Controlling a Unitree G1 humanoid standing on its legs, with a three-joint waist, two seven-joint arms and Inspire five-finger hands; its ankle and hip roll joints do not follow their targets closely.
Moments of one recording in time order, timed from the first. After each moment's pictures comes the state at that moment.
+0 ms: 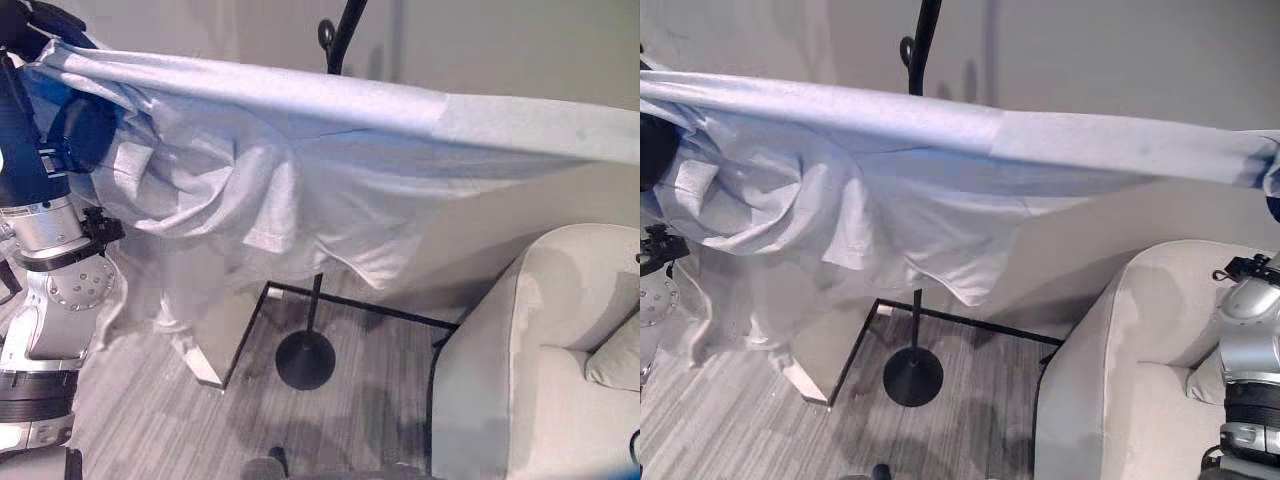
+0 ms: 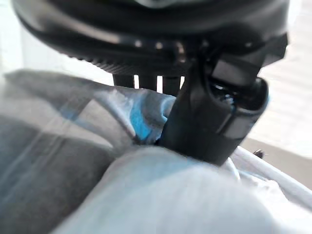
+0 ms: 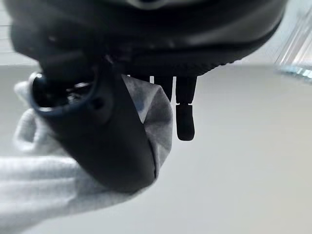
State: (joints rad) left arm -0.27 0.80 0.19 -0.14 0.37 -0.28 0.75; right arm -0.31 -0.96 -0.29 0.38 -0.34 0.02 -0.77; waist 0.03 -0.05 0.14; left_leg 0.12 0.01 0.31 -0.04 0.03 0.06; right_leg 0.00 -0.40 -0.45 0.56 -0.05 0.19
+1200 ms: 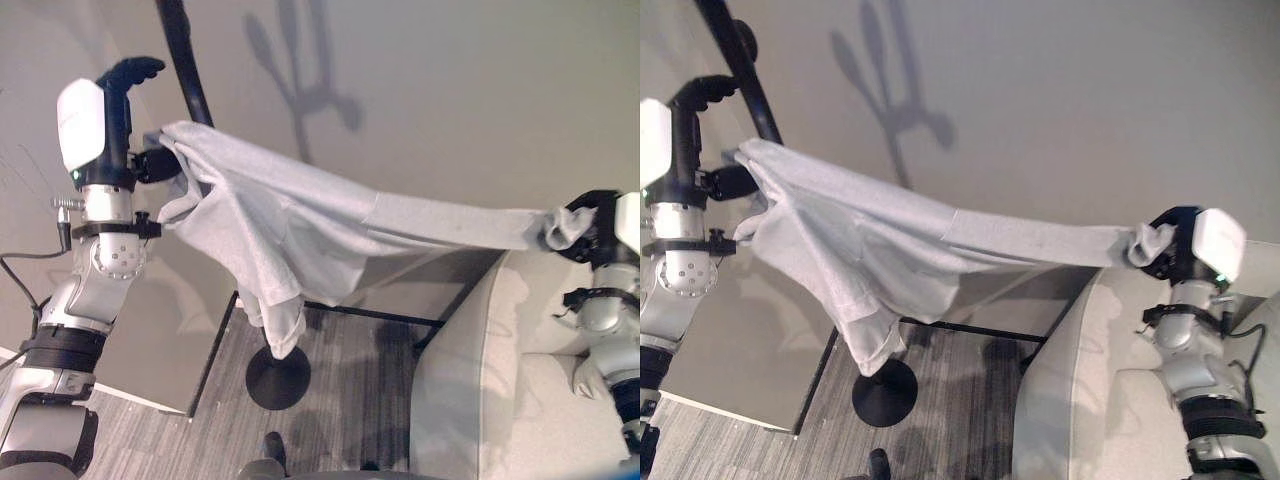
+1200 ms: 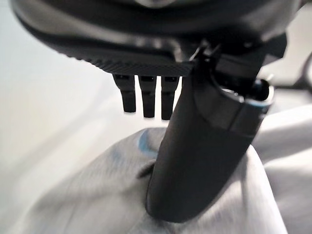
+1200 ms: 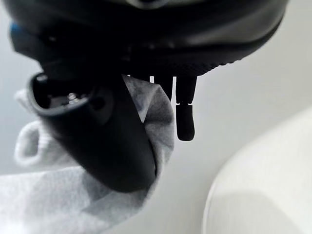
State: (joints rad) left arm -0.39 0.75 -0.04 0.25 0.27 -0.17 0.49; right arm -0.24 -0.77 0.00 0.45 -0.35 -0.01 -0.44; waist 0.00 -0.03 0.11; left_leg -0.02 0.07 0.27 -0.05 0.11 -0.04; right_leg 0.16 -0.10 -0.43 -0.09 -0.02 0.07
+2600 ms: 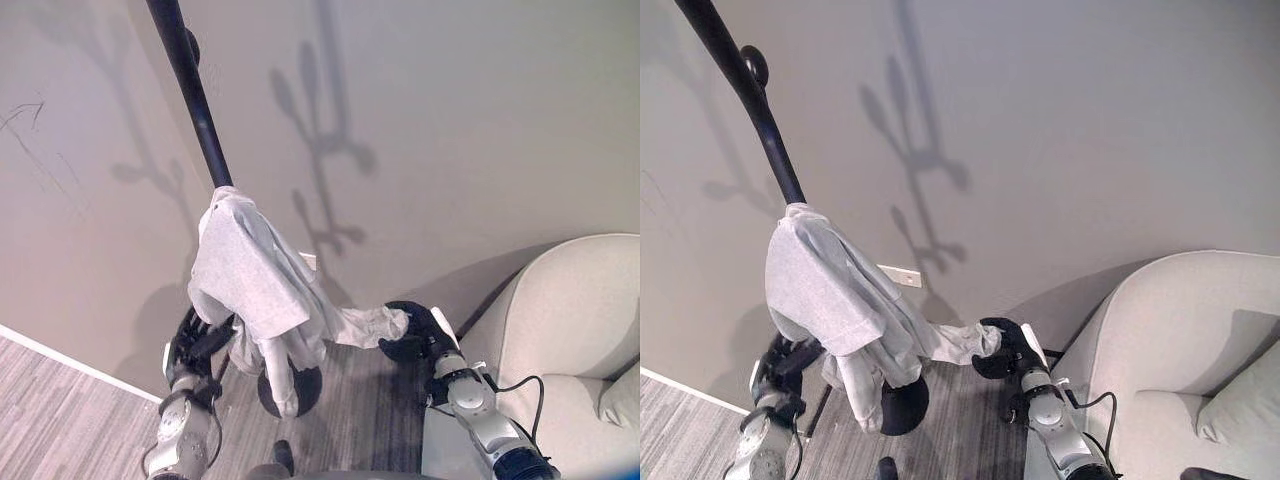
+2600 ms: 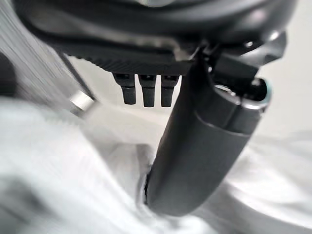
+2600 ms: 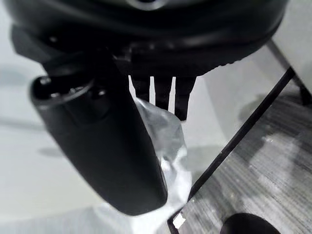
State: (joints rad) left arm 0.11 0.20 0.05 0.64 -0.70 -0.22 0.08; right arm -0.01 -0.39 0.31 0.42 0.00 -0.09 -0.12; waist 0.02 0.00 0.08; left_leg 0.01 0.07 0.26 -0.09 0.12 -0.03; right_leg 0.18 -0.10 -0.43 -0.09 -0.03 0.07
